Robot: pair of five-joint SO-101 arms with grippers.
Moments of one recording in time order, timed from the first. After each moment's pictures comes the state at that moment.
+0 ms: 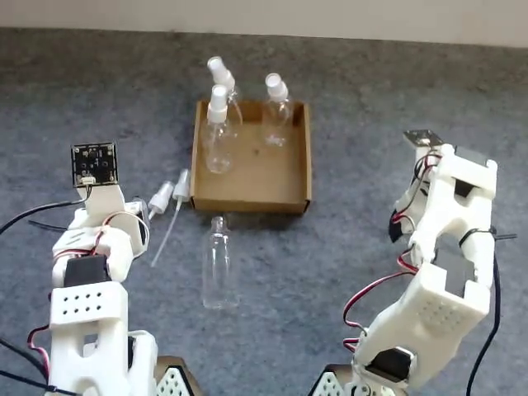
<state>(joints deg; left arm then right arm) -15.8 -56.7 68.5 40.7 2.4 19.0 18.4 3.8 76.5 34.9</state>
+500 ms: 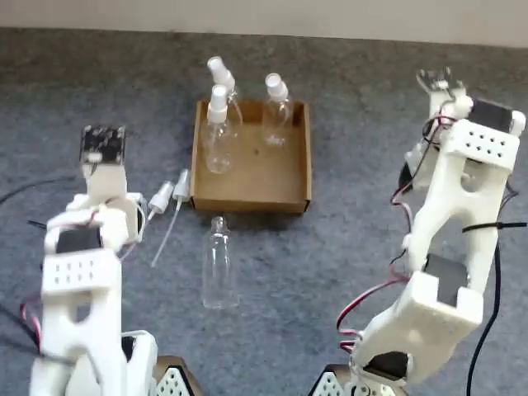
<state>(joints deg) -15.8 -42.8 54.1 50.1 -5.5 14.3 12.8 -23.6 95.7 32.1</state>
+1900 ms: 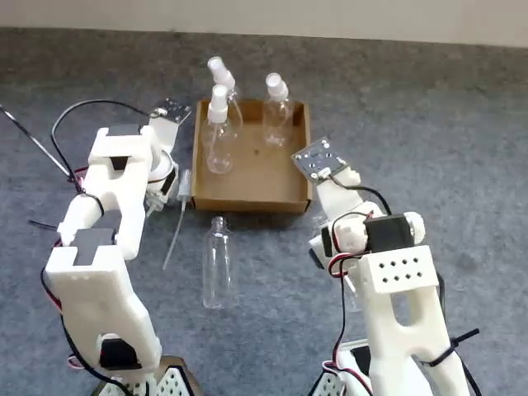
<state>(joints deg) -12.3 25.0 2.8 65.8 -19.1 -14.8 -42.1 38.8 79.9 25.1</state>
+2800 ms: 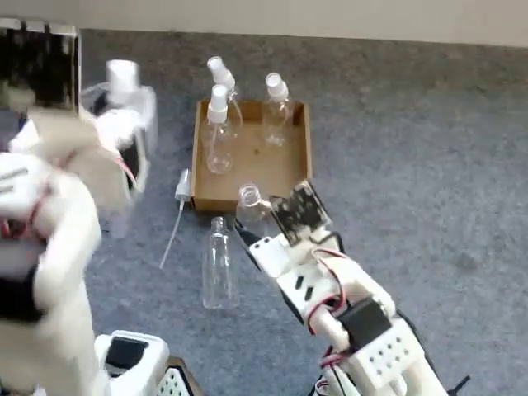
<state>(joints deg) 3.9 -39.2 -15.1 81.6 4.5 -37.4 -75.2 68.3 37.8 6.9</state>
